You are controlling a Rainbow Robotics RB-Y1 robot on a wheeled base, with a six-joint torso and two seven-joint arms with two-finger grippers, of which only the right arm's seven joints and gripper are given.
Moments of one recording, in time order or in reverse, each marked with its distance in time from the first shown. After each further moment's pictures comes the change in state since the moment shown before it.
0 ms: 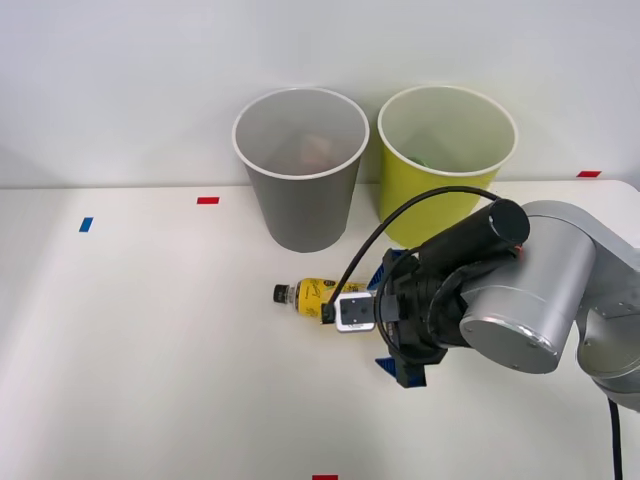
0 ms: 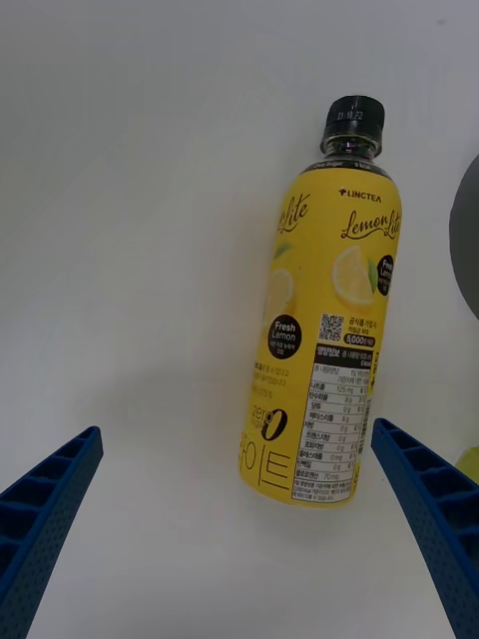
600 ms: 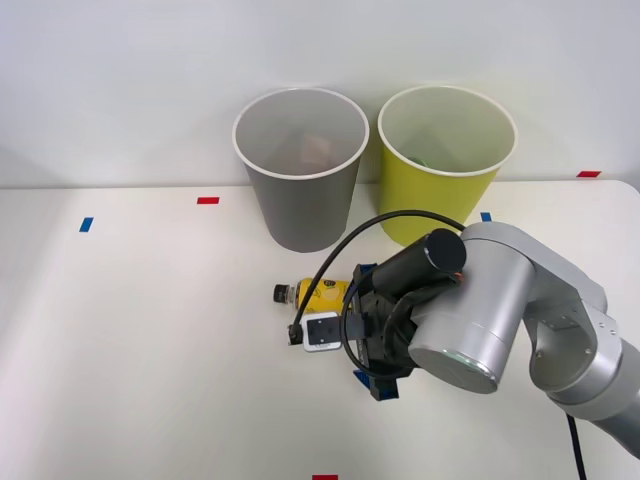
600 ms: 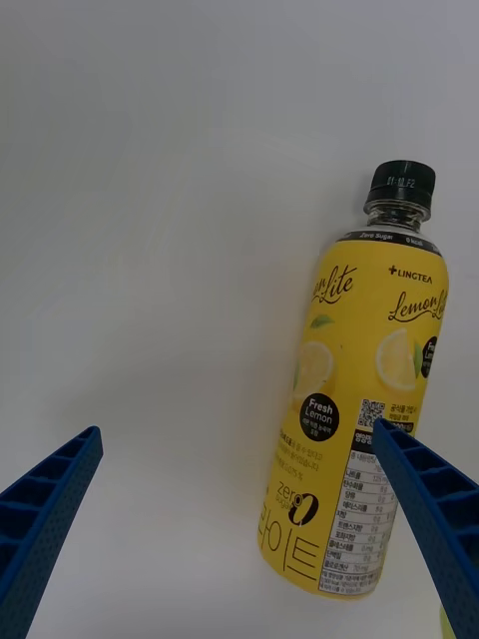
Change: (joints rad) arm -0.045 0.095 0.110 0.089 0.085 -0.003 -0.016
